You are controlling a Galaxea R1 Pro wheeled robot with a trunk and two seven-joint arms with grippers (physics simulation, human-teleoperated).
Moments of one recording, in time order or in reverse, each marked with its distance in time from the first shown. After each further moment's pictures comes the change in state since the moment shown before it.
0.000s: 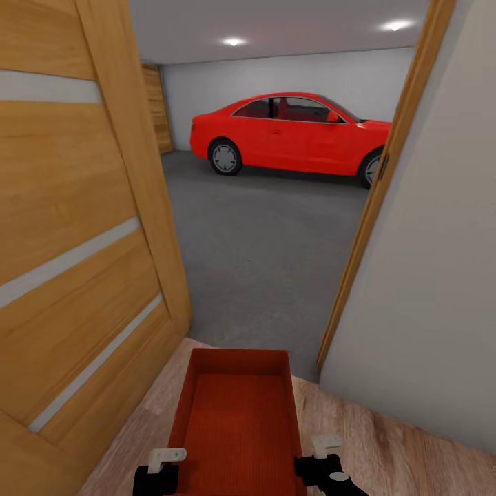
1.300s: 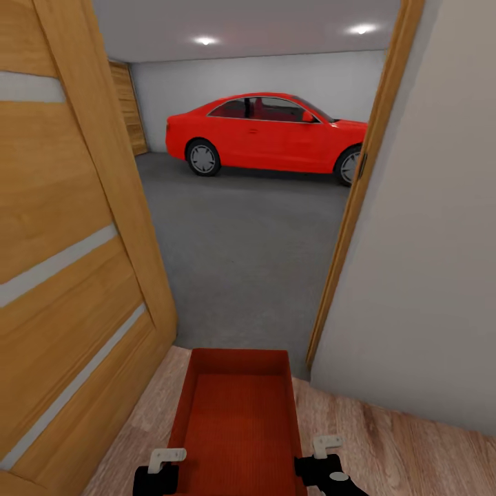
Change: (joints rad) left arm 0.000 0.000 0.000 0.000 -0.001 0.000 0.000; right arm 0.000 0.000 0.000 0.001 0.000 0.000 0.000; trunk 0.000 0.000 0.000
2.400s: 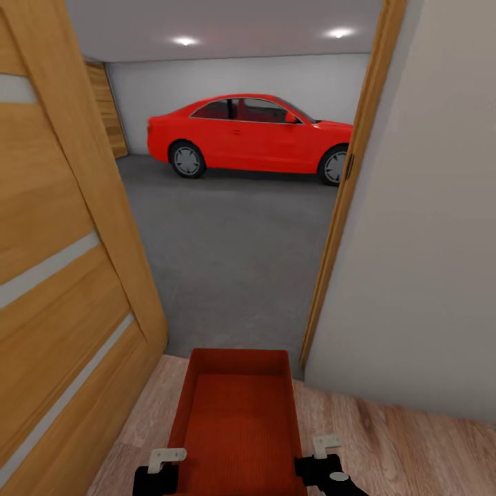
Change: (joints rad) left arm 0.000 0.000 0.000 0.000 0.000 0.000 0.000; right arm 0.000 0.000 0.000 0.000 0.000 0.000 0.000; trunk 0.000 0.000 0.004
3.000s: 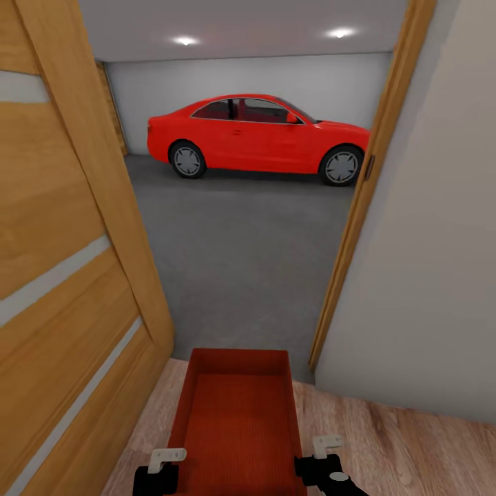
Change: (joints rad) left arm 0.000 0.000 0.000 0.000 0.000 0.000 0.000; right arm 0.000 0.000 0.000 0.000 0.000 0.000 0.000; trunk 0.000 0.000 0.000
